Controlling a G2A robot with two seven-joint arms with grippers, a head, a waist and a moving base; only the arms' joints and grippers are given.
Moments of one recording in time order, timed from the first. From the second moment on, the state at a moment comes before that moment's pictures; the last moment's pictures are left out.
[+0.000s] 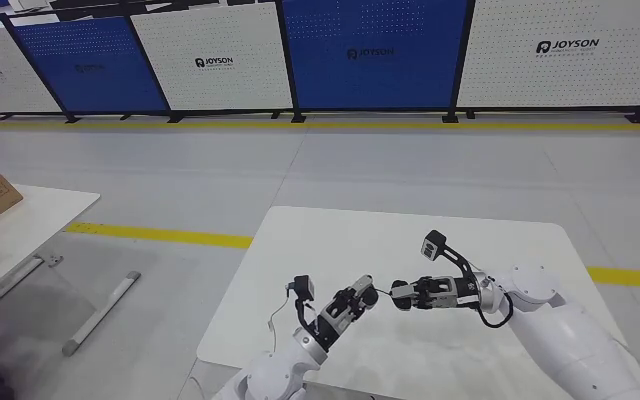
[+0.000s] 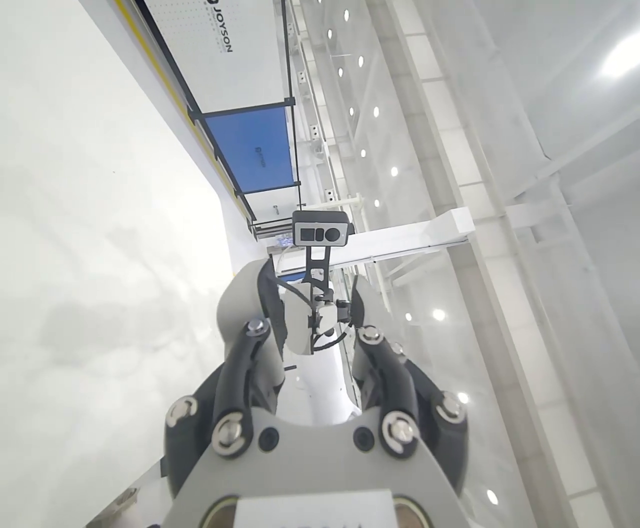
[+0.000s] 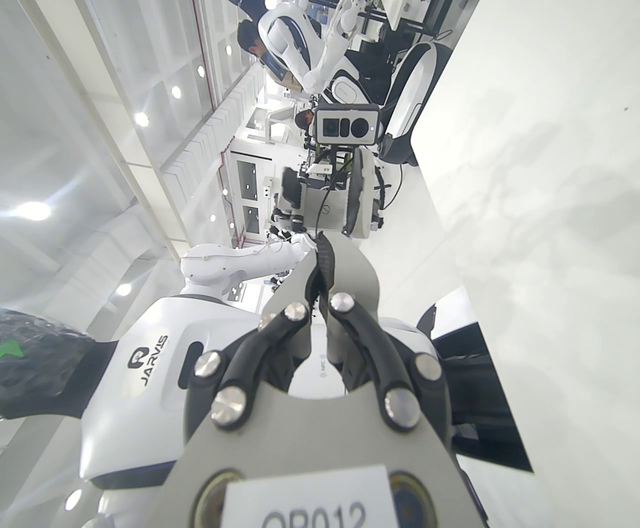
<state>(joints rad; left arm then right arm) 1.63 -1.19 -1.09 -1.86 -0.30 -0.18 -0.07 -0.74 -1.14 0.71 -1.05 0.75 -0.21 1.36</state>
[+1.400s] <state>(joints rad) 1.62 -1.20 -1.07 -1.84 -0.26 -0.19 -0.09 -0.74 -1.14 0.71 -1.05 0.75 -0.21 1.36</state>
